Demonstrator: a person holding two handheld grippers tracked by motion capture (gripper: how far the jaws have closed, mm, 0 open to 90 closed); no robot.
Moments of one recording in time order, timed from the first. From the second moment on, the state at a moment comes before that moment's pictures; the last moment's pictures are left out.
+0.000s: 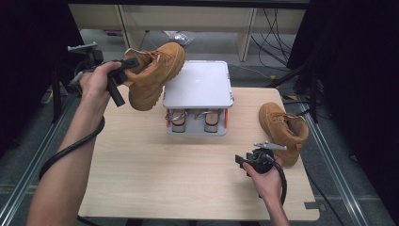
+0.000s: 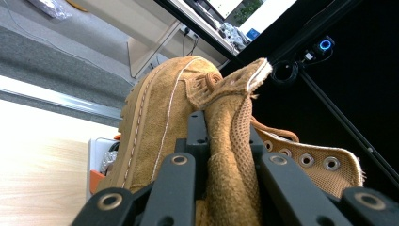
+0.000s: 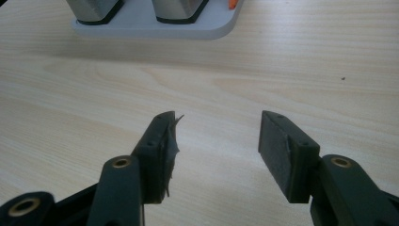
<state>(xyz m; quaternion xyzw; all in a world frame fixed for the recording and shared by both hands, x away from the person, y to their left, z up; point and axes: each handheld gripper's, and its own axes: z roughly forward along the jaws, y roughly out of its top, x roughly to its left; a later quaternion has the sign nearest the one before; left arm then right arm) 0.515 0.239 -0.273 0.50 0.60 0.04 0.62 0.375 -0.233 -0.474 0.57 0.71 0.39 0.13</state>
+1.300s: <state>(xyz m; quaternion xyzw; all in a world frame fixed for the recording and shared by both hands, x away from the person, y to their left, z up) 0.534 0.191 -0.268 0.50 0.59 0.02 0.63 0.372 -0.238 -0.478 0.58 0.71 0.39 0.12</state>
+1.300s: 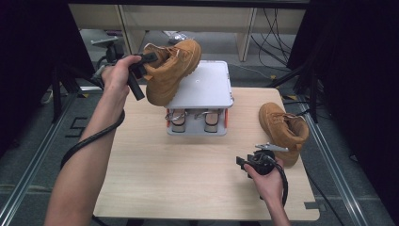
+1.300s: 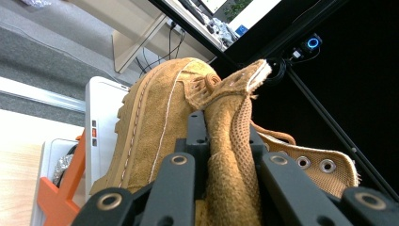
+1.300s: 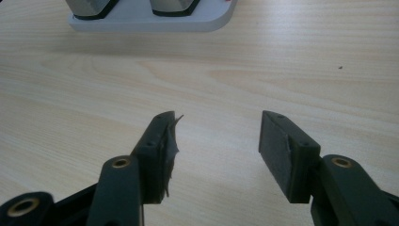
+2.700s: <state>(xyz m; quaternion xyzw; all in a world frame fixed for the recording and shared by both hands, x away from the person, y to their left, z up) 0.555 0.151 -0.276 0.48 0.62 0.02 0.62 0.375 -0.232 -0.481 0.57 0.72 0.39 0.12</state>
